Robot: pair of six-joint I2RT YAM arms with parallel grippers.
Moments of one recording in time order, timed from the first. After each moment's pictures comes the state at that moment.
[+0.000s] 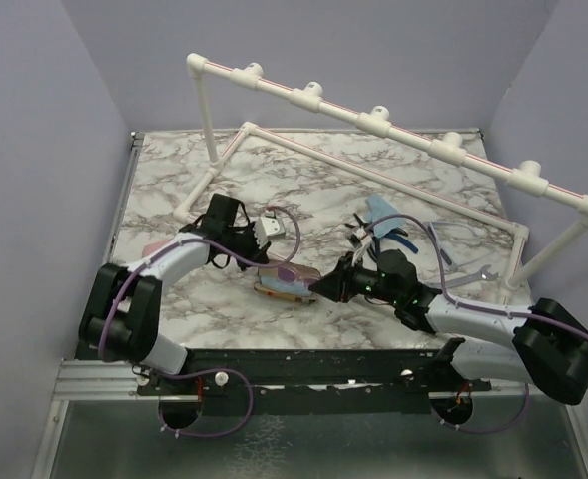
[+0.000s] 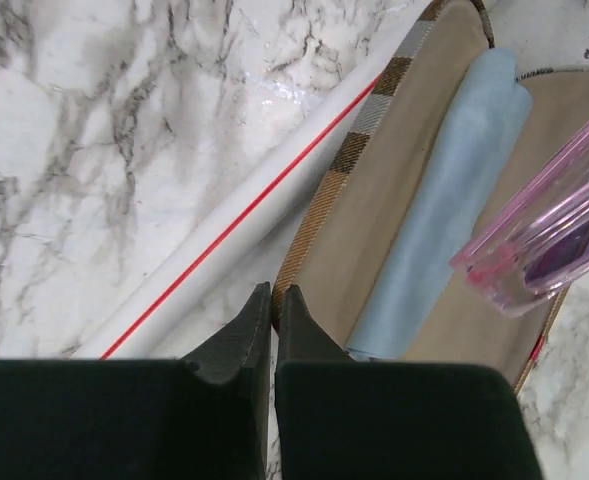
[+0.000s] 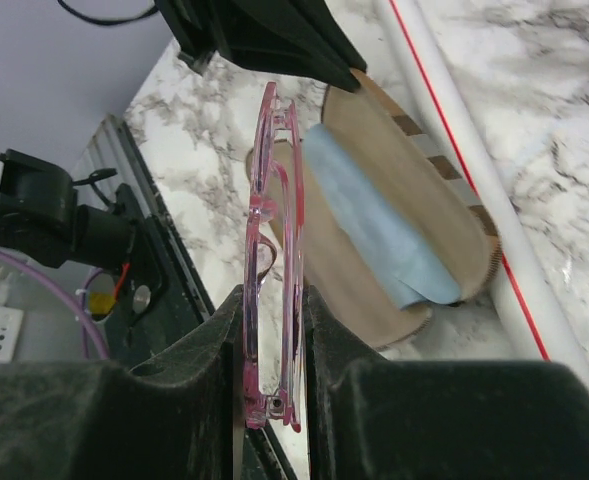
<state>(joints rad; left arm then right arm) -0.34 1.55 0.89 -0.40 0.70 0.72 0.81 1.18 0.34 0.58 -0.29 0.58</state>
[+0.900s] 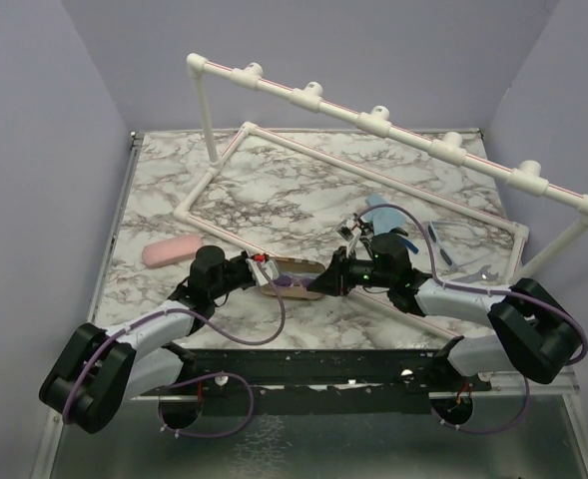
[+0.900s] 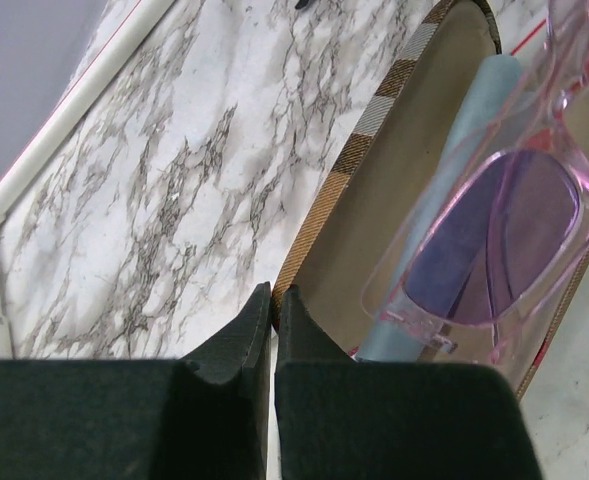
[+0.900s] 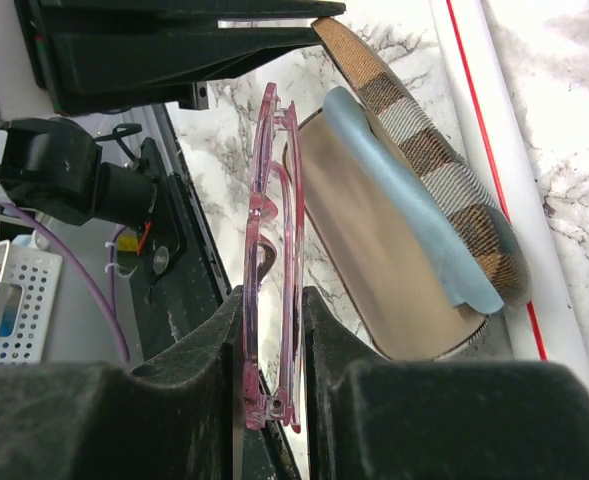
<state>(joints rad) -0.49 1.10 0.28 0.52 0.43 0.67 0.69 1.35 0.45 0.55 -0.59 0.55</state>
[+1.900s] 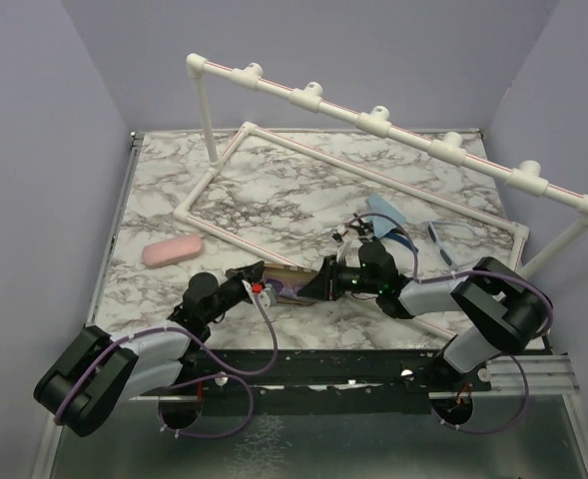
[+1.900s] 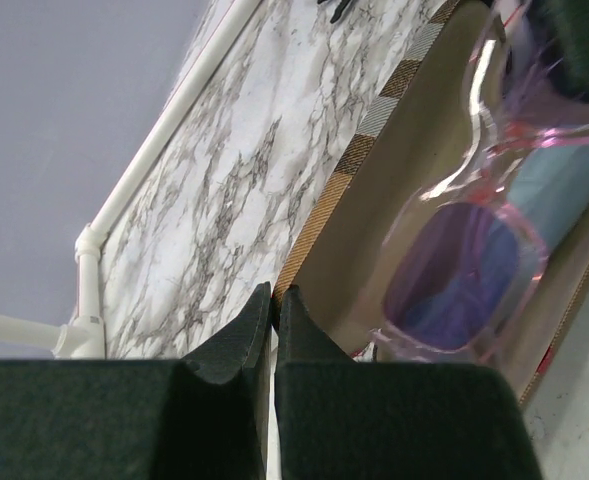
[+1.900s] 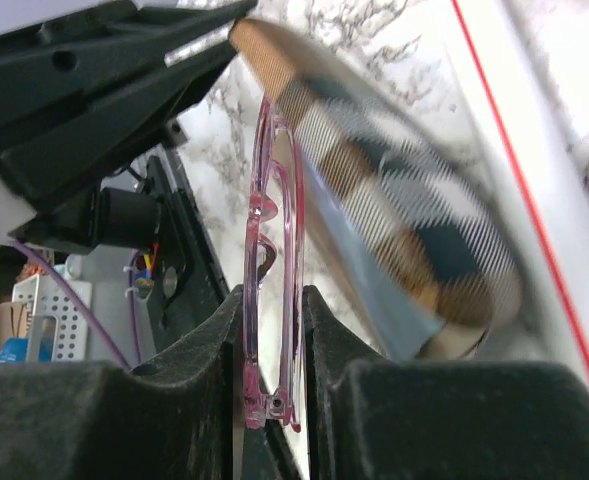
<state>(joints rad) -0.58 1.07 0.04 0.87 0.30 0.82 0.75 1.60 0.46 0.79 -0.55 0.72</state>
